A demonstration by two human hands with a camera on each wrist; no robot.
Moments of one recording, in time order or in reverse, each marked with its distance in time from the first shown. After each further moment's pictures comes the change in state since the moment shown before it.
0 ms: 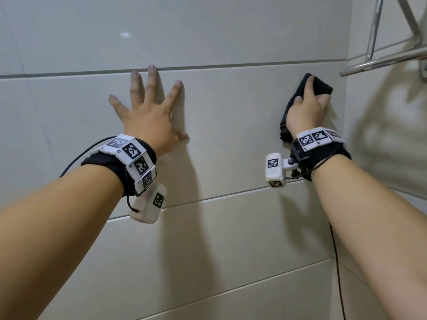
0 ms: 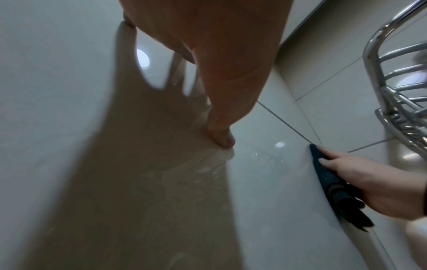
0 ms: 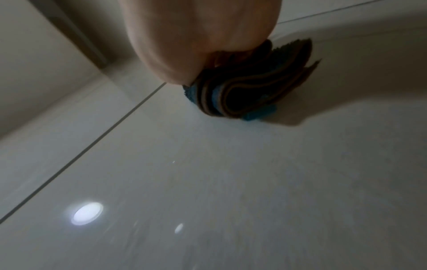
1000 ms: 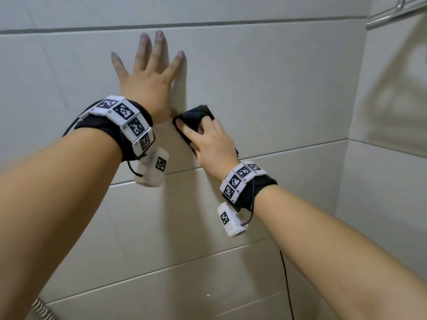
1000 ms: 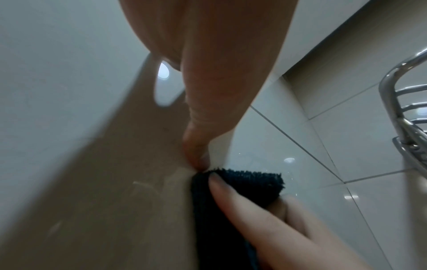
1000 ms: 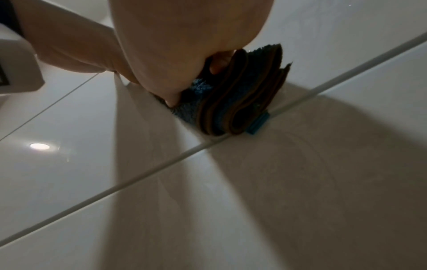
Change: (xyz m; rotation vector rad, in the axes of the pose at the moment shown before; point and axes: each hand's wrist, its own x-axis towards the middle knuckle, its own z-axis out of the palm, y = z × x) left_hand -0.013 -0.042 -0.002 0.123 -0.119 0.136; right_hand -0.245 -0.085 0.053 -0.203 -0.403 -0.769
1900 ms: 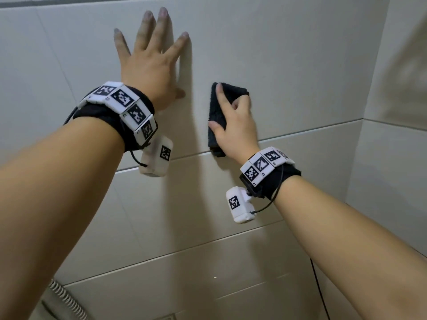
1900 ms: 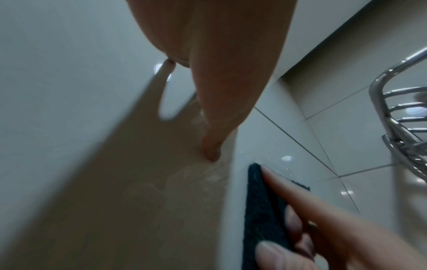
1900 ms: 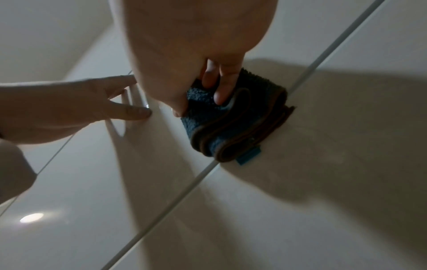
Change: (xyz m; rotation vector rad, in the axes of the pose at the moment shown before) left_hand -0.012 -0.010 0.006 -0.085 0.108 0.067; right_hand -0.007 0.013 -0.009 0.264 -0.064 0.368
